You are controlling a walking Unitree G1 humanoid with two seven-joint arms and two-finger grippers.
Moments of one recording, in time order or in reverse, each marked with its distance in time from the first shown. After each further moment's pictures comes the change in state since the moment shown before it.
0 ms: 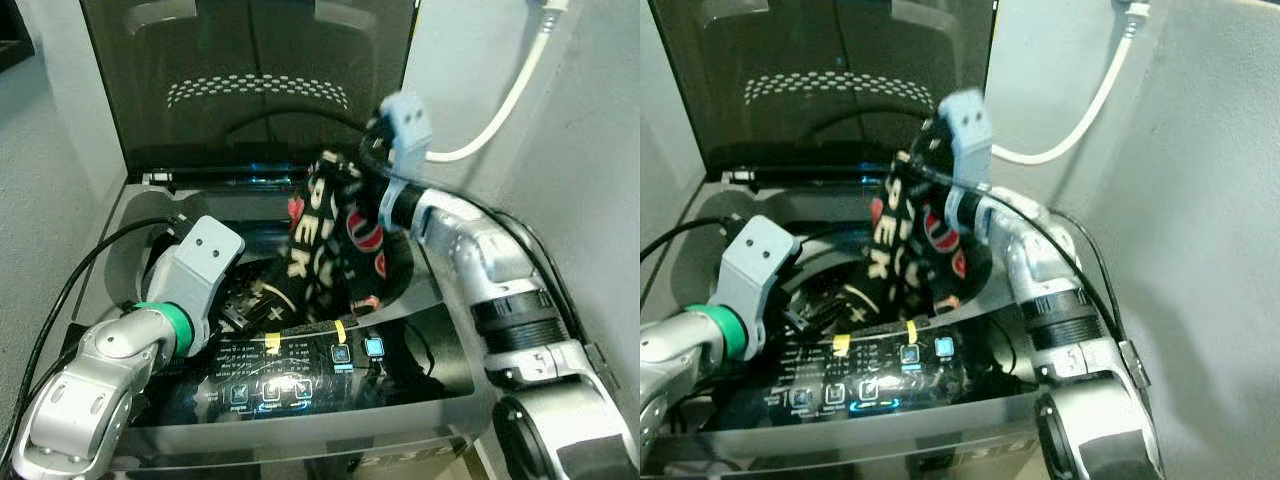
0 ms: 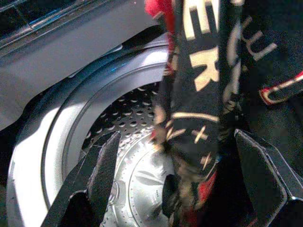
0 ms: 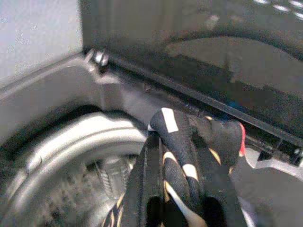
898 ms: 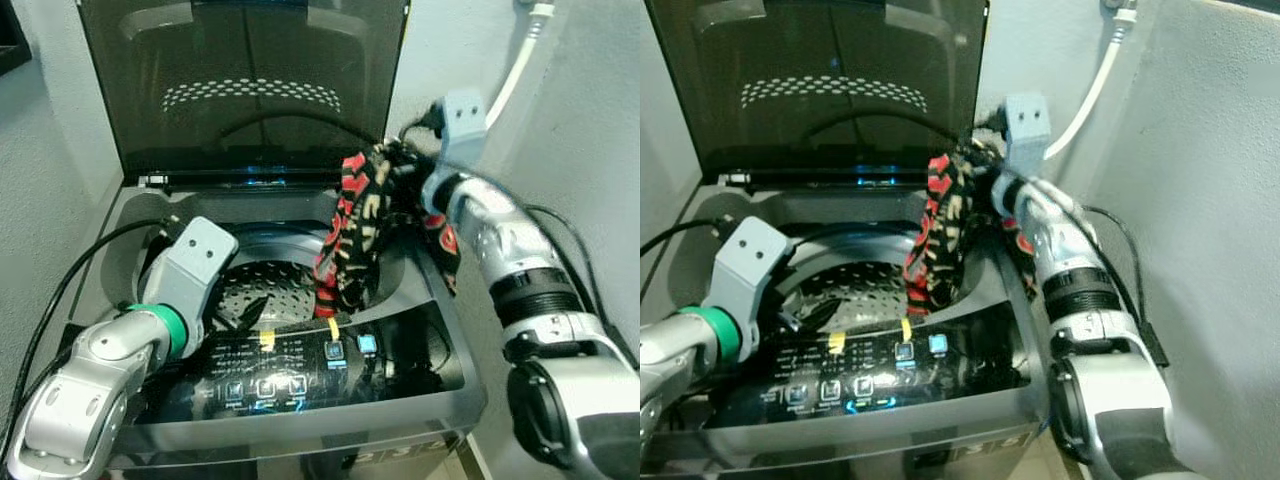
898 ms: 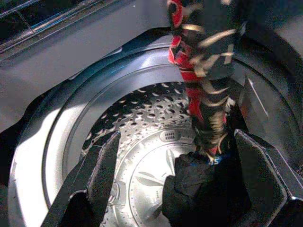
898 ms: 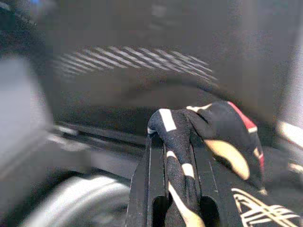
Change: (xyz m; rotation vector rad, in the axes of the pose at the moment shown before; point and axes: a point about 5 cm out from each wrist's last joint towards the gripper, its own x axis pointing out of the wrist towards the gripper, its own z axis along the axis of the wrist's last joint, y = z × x) left arm -0.002 0.003 -0.002 -0.008 0.005 0.015; right arm 0.000 -0.035 0.030 0.344 -0.250 -0.131
